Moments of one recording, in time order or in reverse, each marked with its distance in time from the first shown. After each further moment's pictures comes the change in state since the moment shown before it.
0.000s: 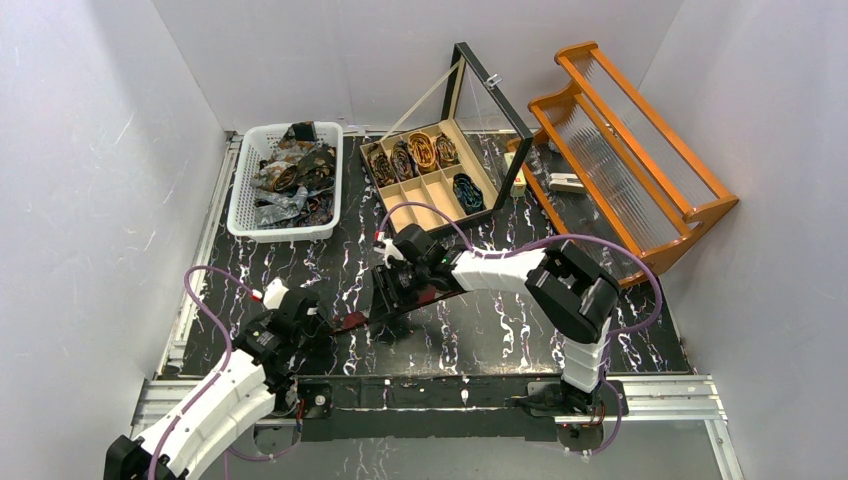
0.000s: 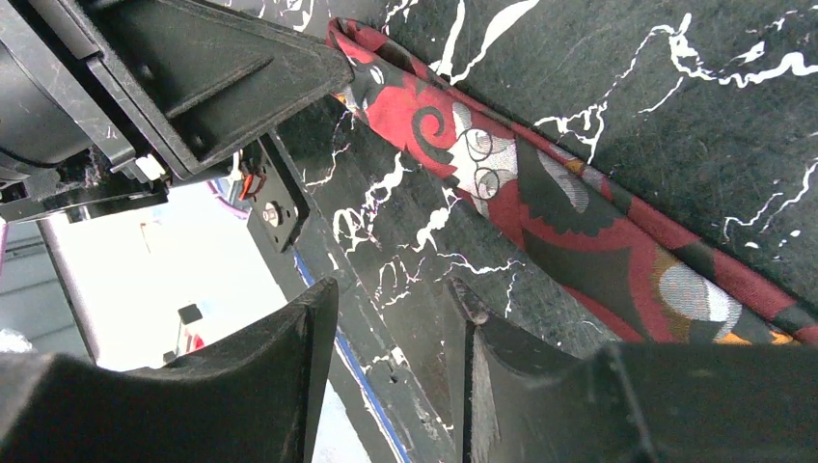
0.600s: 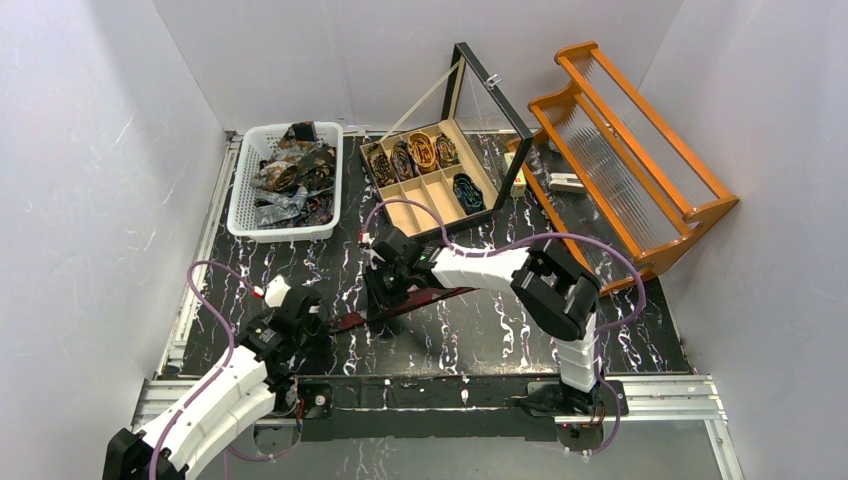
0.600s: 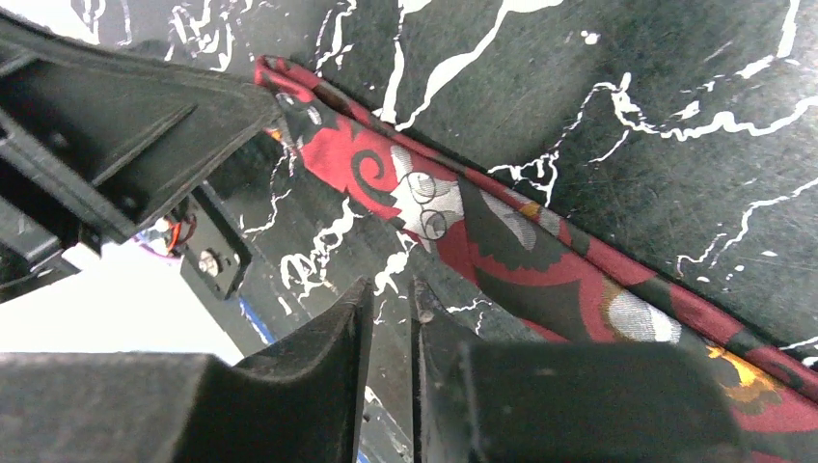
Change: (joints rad) left arm -0.004 0.035 0.002 0.021 -0.026 0.034; right arm 0.058 0.084 0.172 -0.196 0.178 -0.046
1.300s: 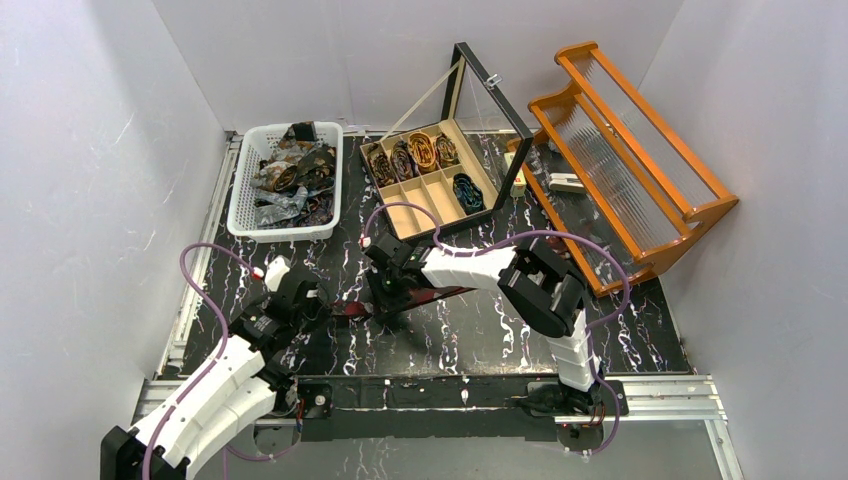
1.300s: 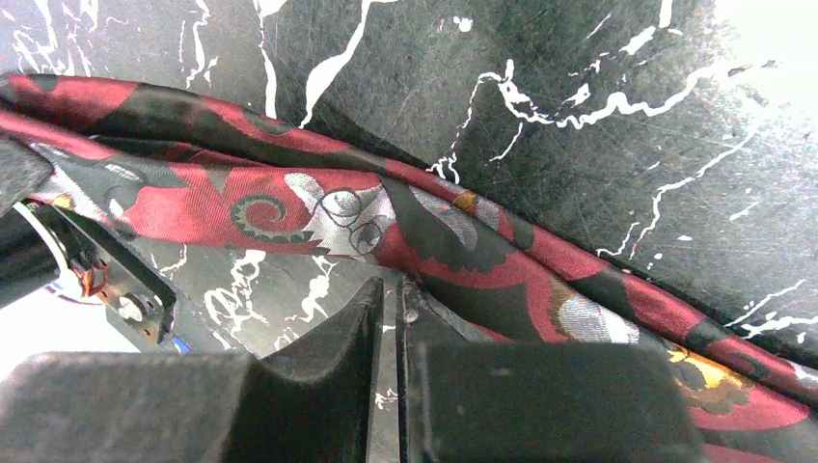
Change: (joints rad) left arm 0.000 0.057 0.156 -0.019 0.006 0.047; right arm 0.022 0.080 0.085 -0.146 0.161 0.002
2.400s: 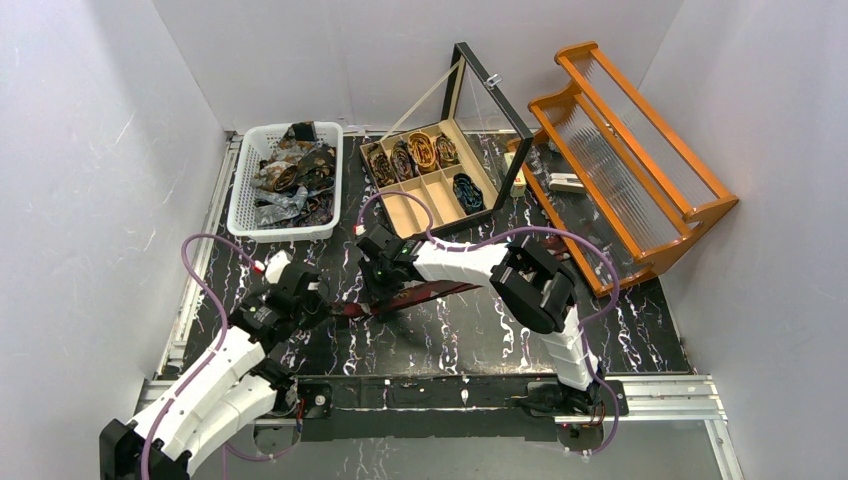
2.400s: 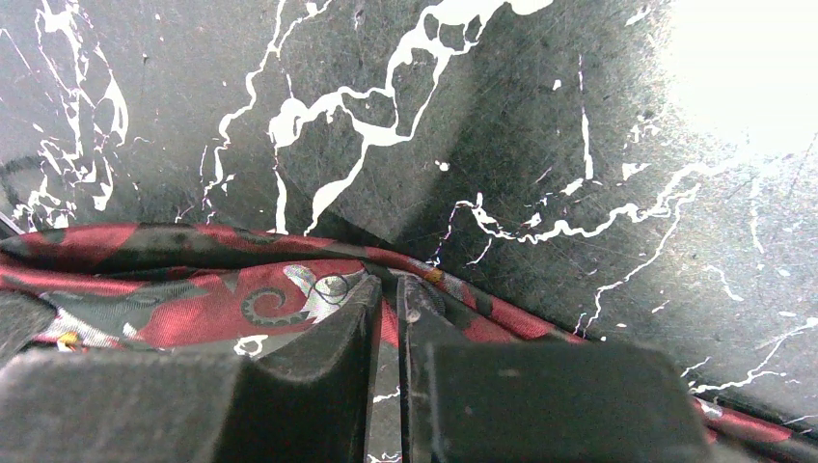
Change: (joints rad) left arm 0.000 0.050 0.084 -0.085 0.013 0.025; right arm -0.003 0.065 0.116 -0.003 0.104 -0.020
